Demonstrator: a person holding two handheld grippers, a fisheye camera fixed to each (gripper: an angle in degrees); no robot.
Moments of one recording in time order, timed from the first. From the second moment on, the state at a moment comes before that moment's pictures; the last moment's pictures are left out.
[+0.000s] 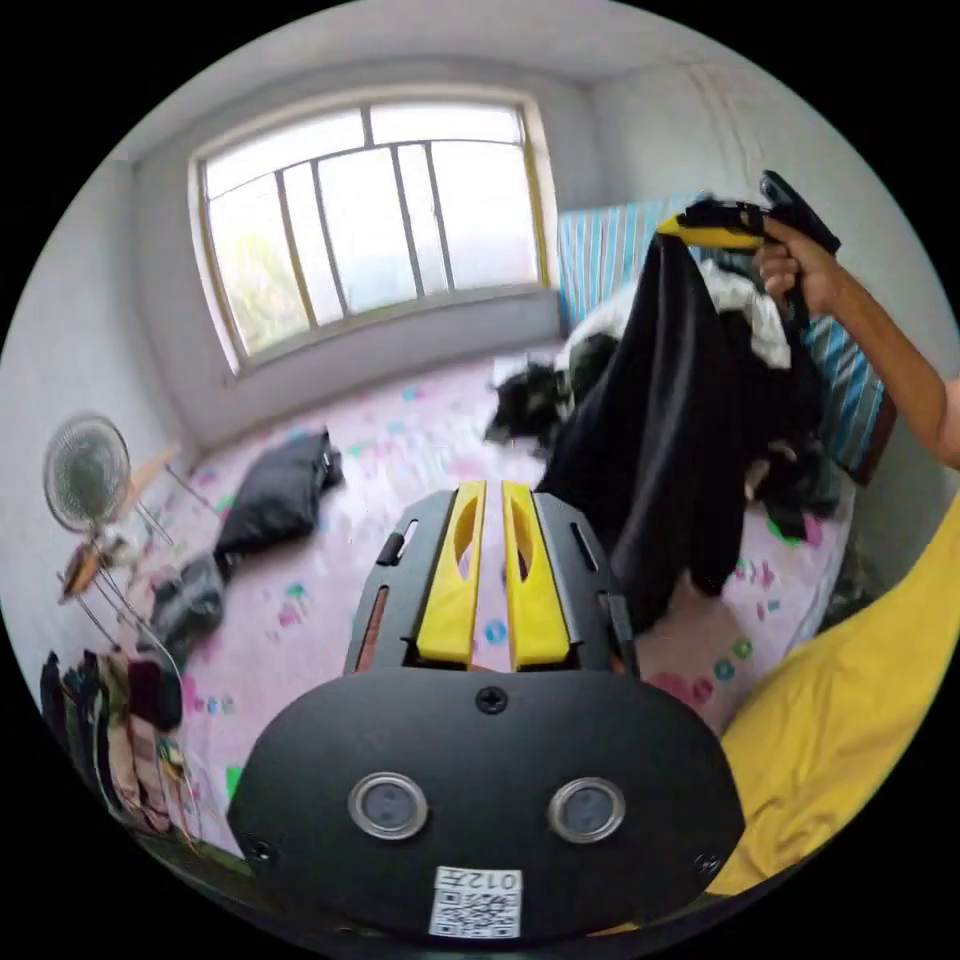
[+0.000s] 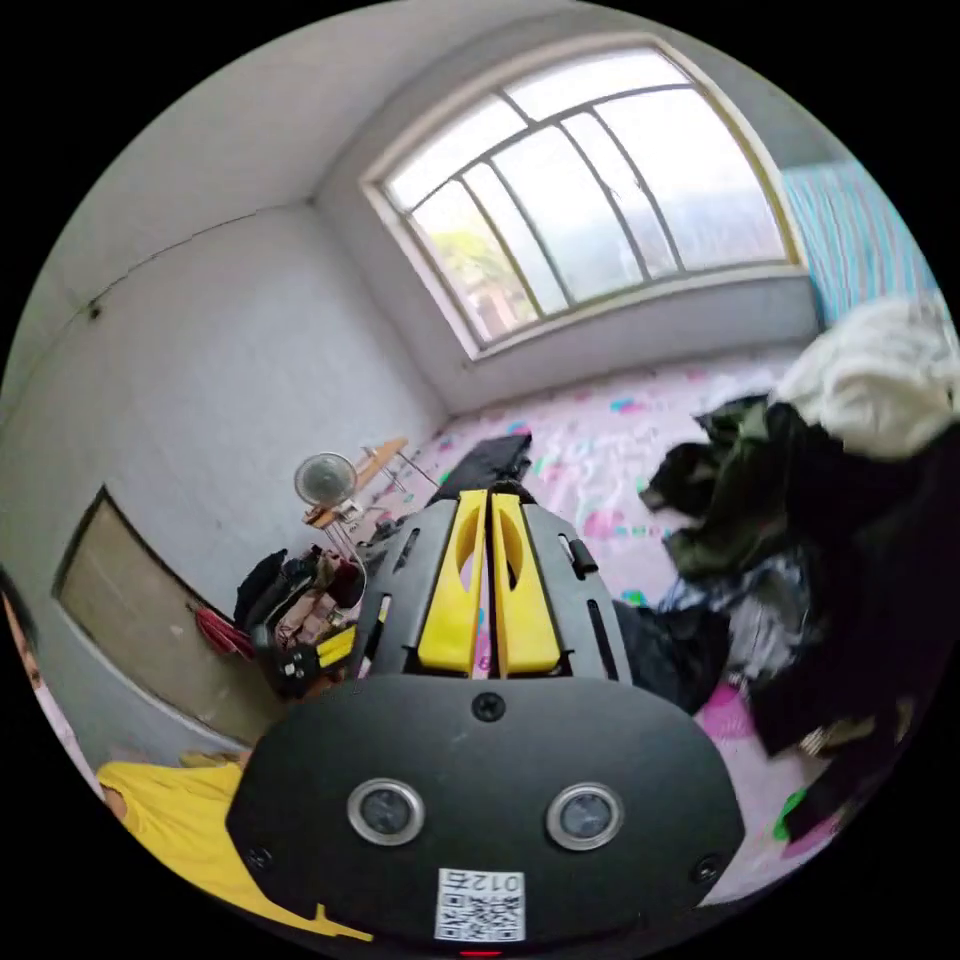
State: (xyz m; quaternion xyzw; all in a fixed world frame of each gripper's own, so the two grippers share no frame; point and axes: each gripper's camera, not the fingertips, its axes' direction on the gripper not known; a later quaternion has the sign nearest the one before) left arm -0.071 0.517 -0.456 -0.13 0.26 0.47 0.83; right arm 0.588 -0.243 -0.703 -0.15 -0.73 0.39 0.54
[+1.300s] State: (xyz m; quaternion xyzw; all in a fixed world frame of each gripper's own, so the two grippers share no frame) left arm 0.007 0.518 -0.437 -0.16 0.24 0.48 0.83; right arm 0.862 -0.055 -0.527 -0.13 -0.69 0.55 0.46
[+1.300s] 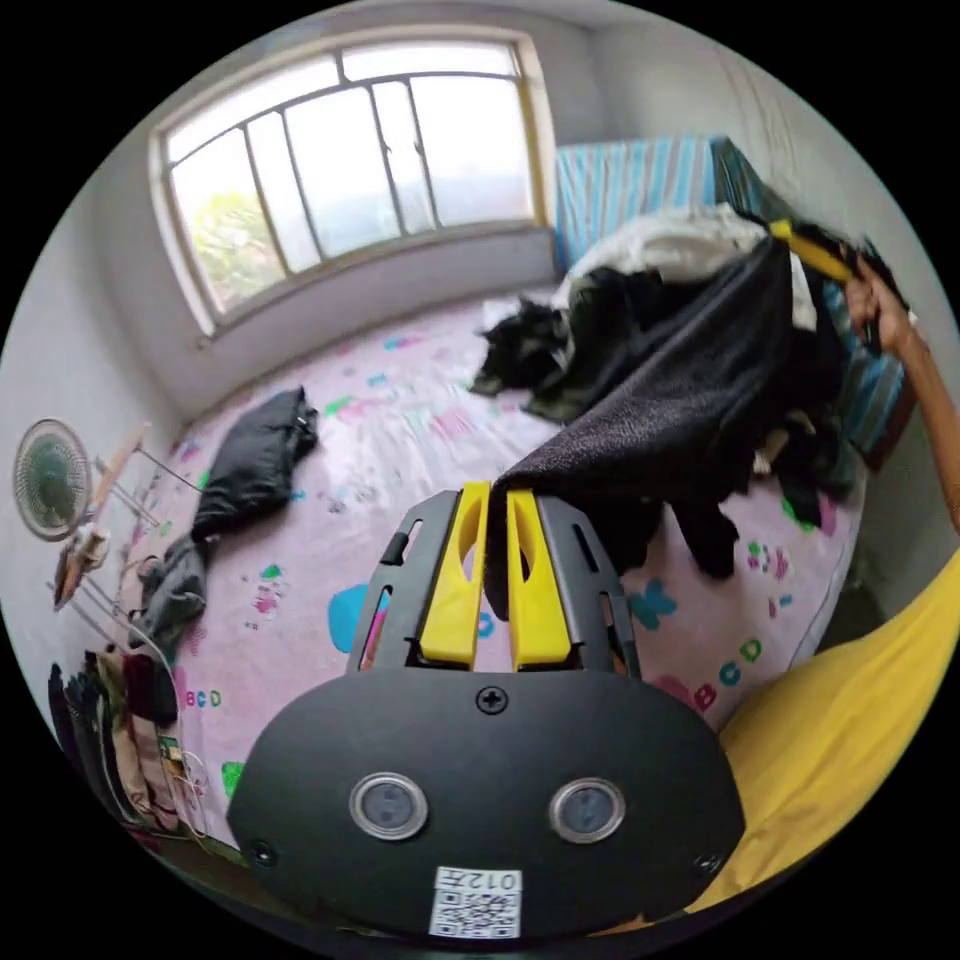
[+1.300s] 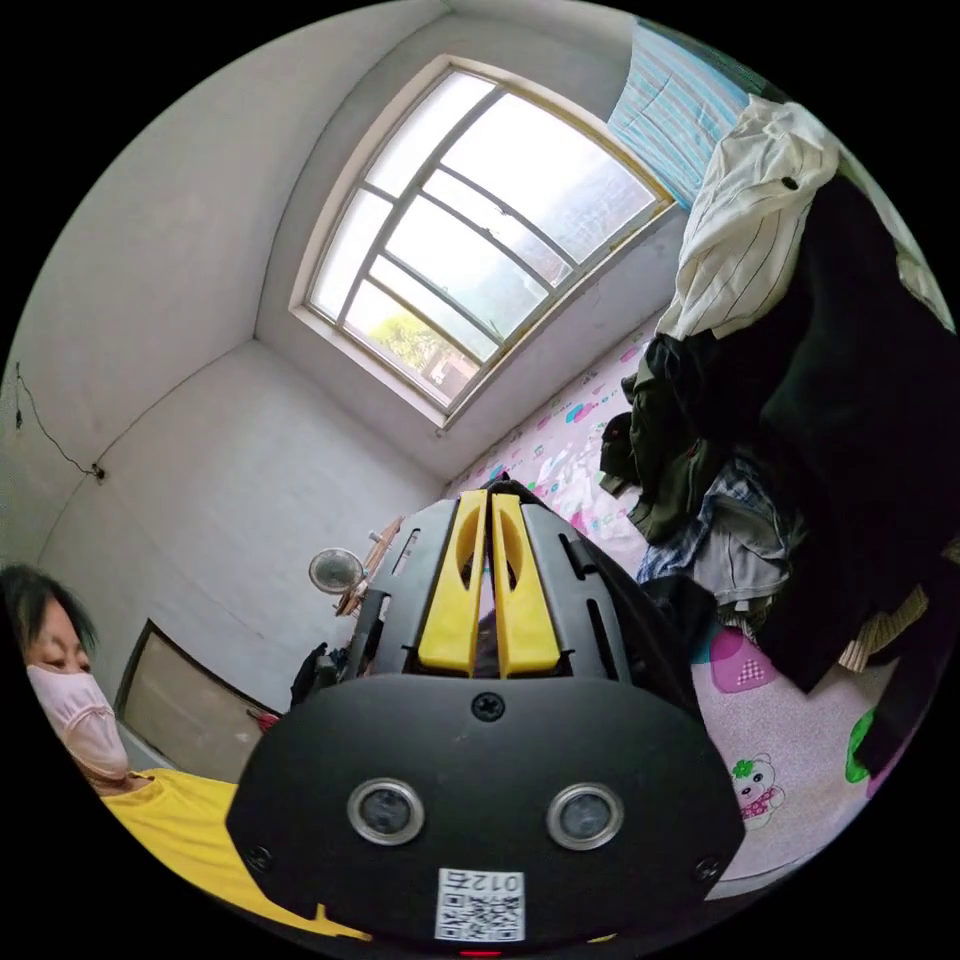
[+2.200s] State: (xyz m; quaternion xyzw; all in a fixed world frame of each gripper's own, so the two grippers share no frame) left arm -0.096 0.300 -0.636 0.06 0.17 0.51 0.84; right arm 1.036 -0.033 -0.544 0.09 -0.67 0.56 0.48
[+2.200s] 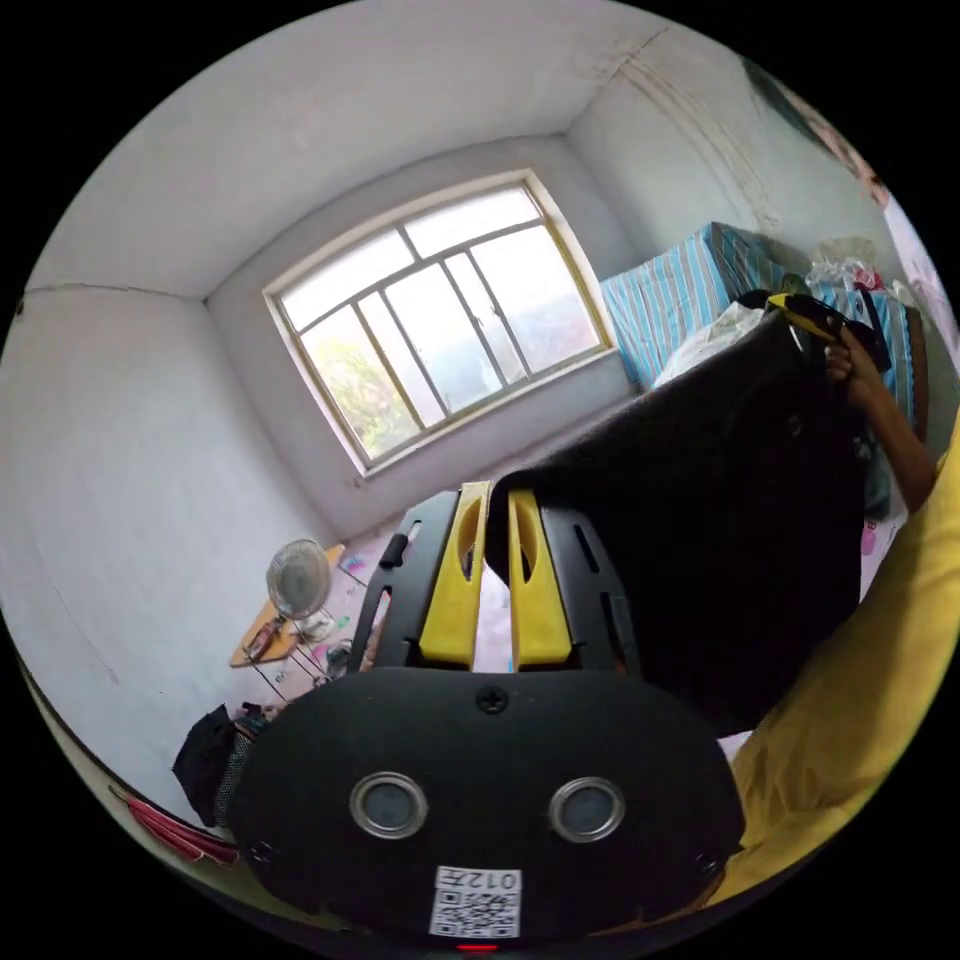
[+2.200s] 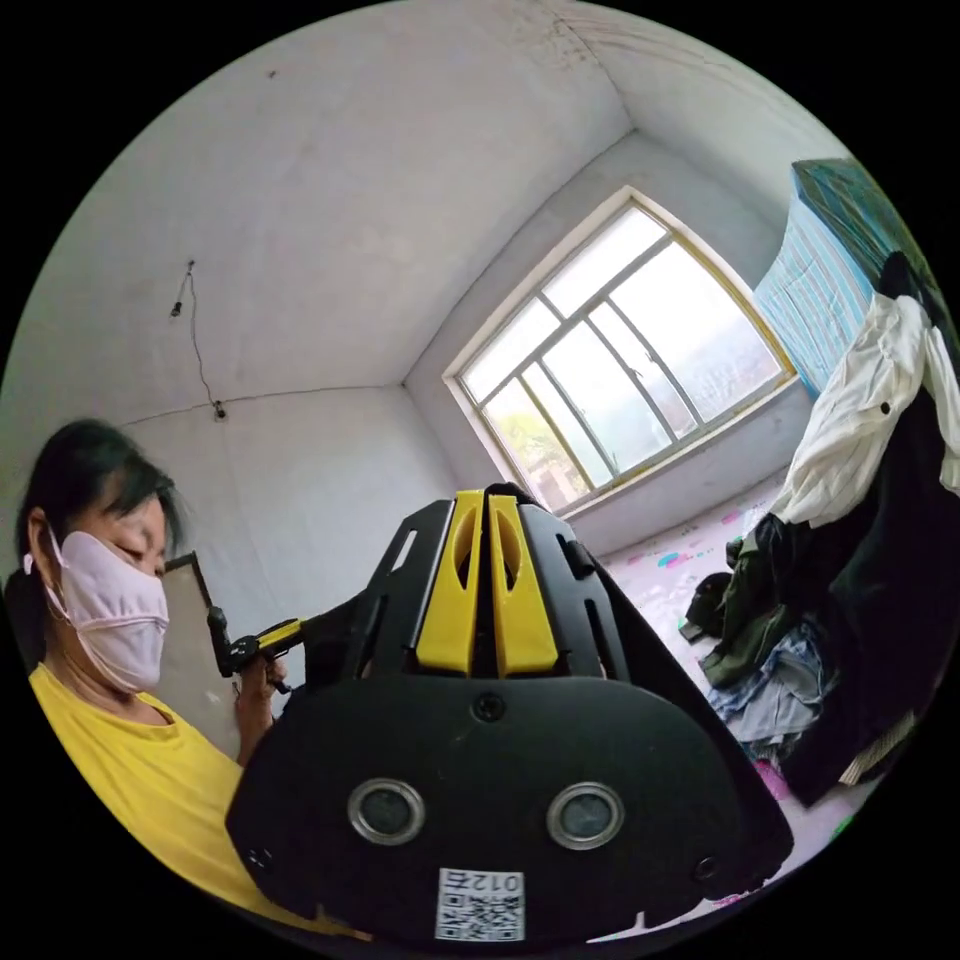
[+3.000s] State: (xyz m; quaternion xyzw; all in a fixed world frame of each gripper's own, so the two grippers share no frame) left arm -0.157 0.377 -0.132 -0.49 0.13 0.29 0.81; right arm 0.564 0.007 -0.367 -0.33 -0.71 0.11 0.61
